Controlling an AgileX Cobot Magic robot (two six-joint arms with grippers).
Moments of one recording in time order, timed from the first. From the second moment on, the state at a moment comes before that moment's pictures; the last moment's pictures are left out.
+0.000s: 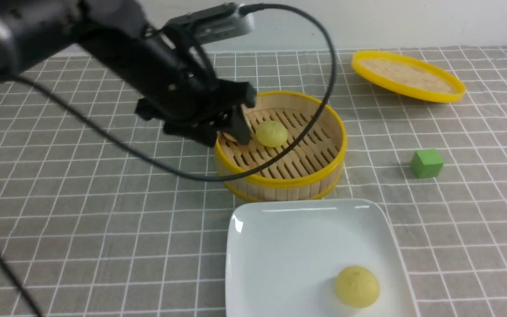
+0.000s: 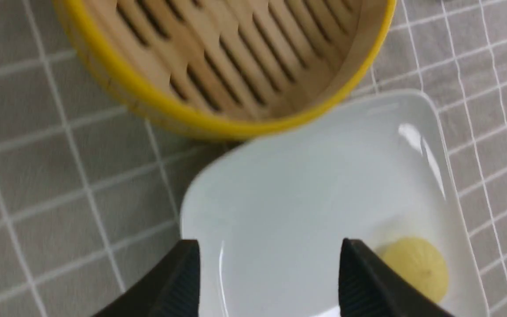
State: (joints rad) right arm 0.62 0.94 -0.89 -0.20 1.20 0.23; left arm -0.42 1.77 -1.60 -0.34 0.99 -0.01
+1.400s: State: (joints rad) right arm 0.62 0.94 -0.84 -0.17 1.10 0.23; left arm -0.50 2.16 -2.32 0.05 1.24 -0.20
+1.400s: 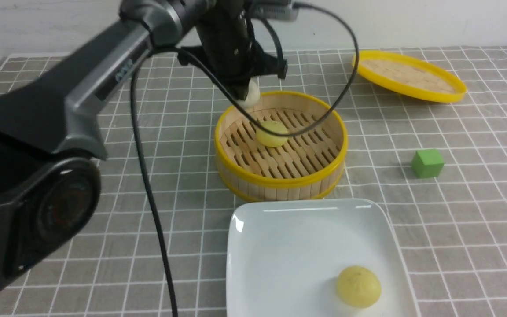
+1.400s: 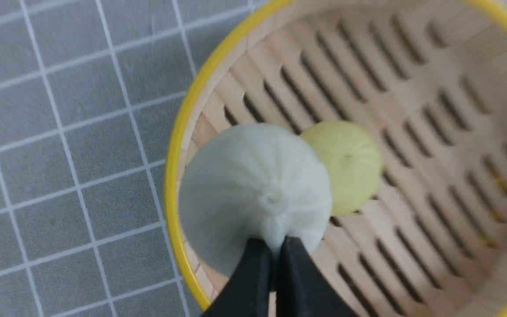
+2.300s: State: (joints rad) right arm 0.62 0.94 -0.83 -0.16 1.10 0.23; left arm -0.74 1.88 -1.36 -0.16 1.00 -0.22
